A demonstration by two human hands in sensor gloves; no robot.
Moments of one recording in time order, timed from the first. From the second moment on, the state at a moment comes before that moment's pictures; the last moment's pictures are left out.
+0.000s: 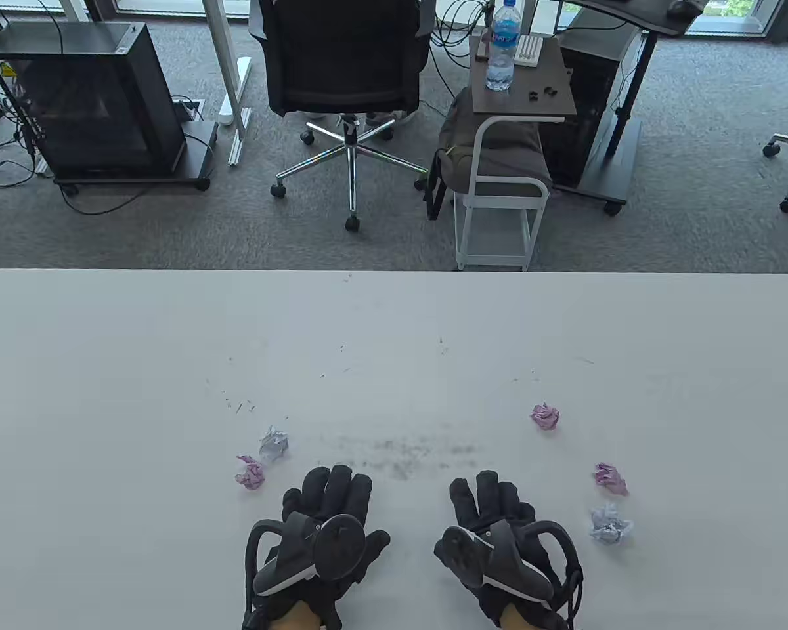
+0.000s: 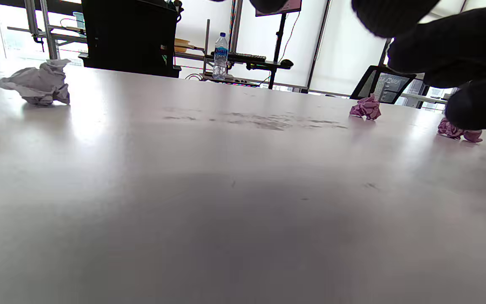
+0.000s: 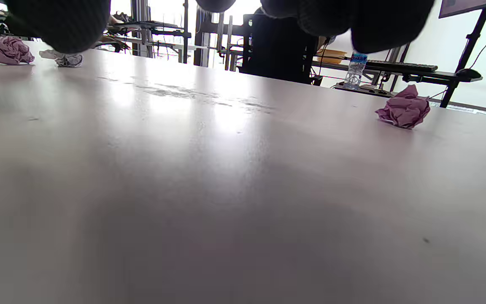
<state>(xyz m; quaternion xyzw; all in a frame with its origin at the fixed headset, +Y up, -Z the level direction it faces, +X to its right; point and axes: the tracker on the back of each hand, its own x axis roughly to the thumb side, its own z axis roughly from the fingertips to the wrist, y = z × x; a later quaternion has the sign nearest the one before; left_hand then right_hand) -0.131 -0.733 -0.229 -0.08 -0.20 0.07 0.98 0.096 -0.740 -0.223 -0.16 -0.03 -0.99 0.05</state>
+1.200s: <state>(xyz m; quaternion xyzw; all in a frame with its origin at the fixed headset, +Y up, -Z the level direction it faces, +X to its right) -0.255 -0.767 -0.273 -0.12 0.08 0.17 0.97 0.080 -0.738 -0.221 -0.21 -0.04 -0.98 0.00</state>
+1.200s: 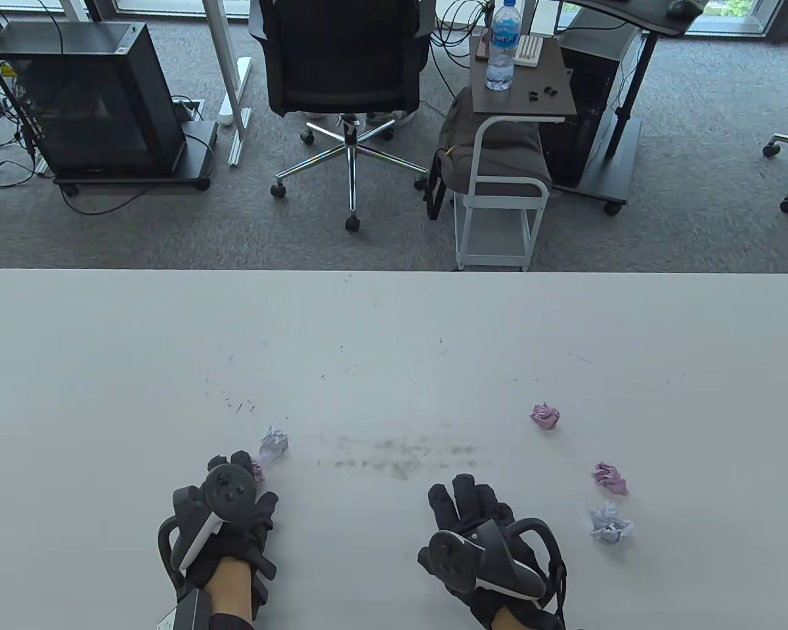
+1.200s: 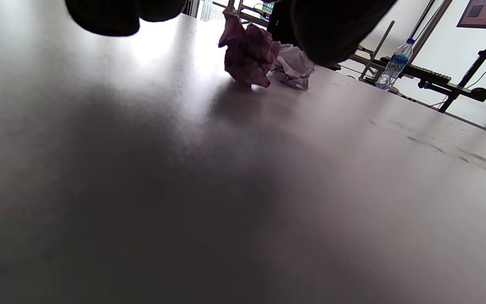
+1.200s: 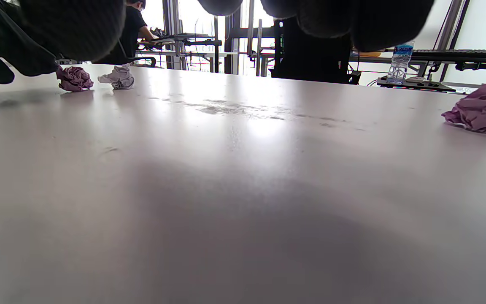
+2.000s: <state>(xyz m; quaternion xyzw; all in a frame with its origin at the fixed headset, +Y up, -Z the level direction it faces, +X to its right) -0.170 -0.733 -0.246 -0.15 -0.04 0.32 0.93 0.092 -0.741 -0.226 -0.20 -0.08 -0.97 -0.07</state>
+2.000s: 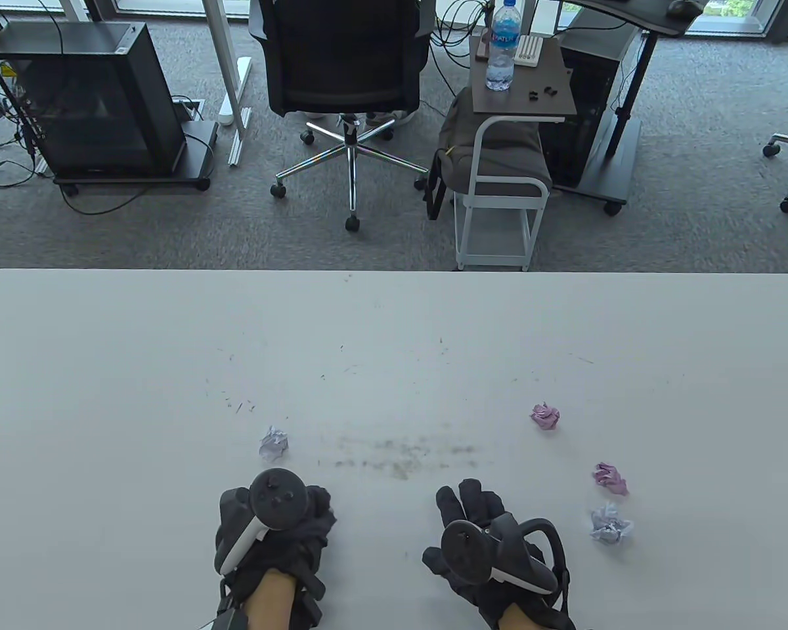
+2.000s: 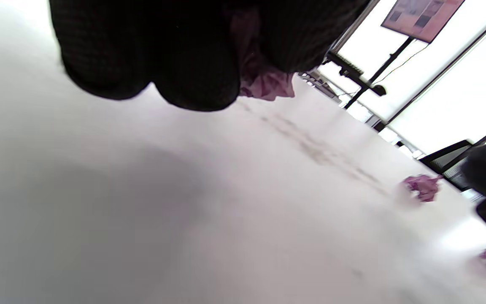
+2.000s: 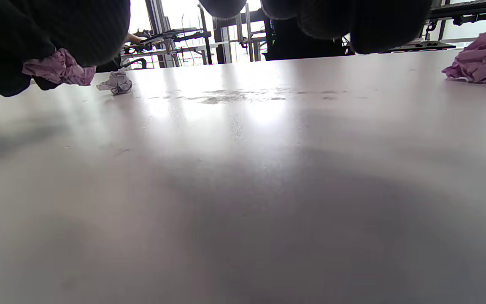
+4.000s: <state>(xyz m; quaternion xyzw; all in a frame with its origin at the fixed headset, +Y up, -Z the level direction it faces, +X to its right) -0.123 -0.722 -0.213 -0.07 -0.19 0.64 0.74 0.126 -0.707 -0.215 -0.17 0.02 -0.79 -0.59</state>
